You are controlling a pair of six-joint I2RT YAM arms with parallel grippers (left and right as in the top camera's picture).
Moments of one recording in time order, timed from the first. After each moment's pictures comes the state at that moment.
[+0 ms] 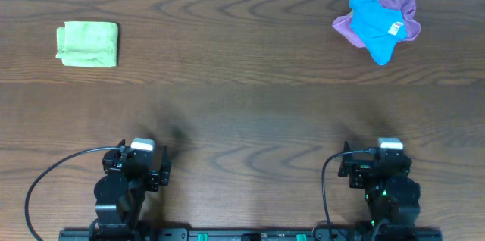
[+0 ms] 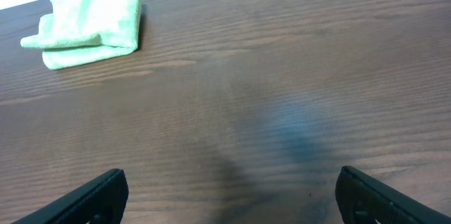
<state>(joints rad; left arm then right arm) -0.01 0.01 0.16 -0.60 0.03 0.20 0.00 0.01 0.16 -0.58 0.07 0.00</state>
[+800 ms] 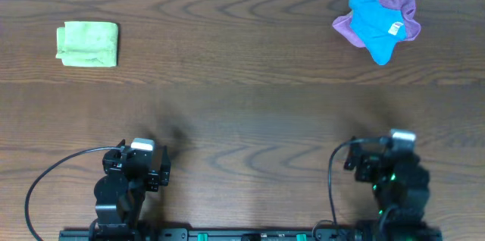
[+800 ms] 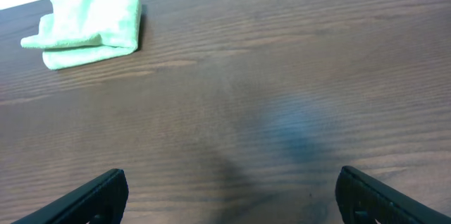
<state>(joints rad) -0.01 0.01 0.16 -0.60 0.03 0.20 -0.05 0.30 0.33 -0.59 0.07 0.11</state>
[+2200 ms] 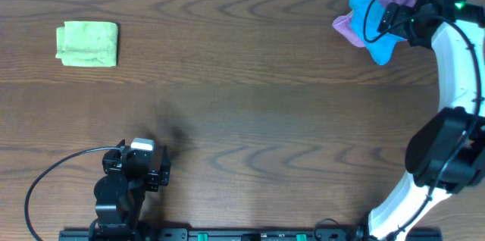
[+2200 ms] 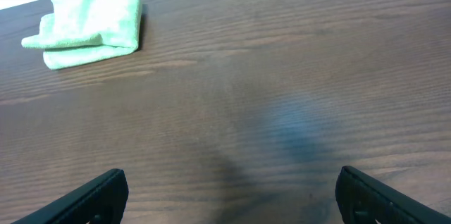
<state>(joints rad) -0.01 0.01 0.16 -0.60 0.03 0.20 -0.23 2.01 1.83 -0.87 -0.03 0.15</state>
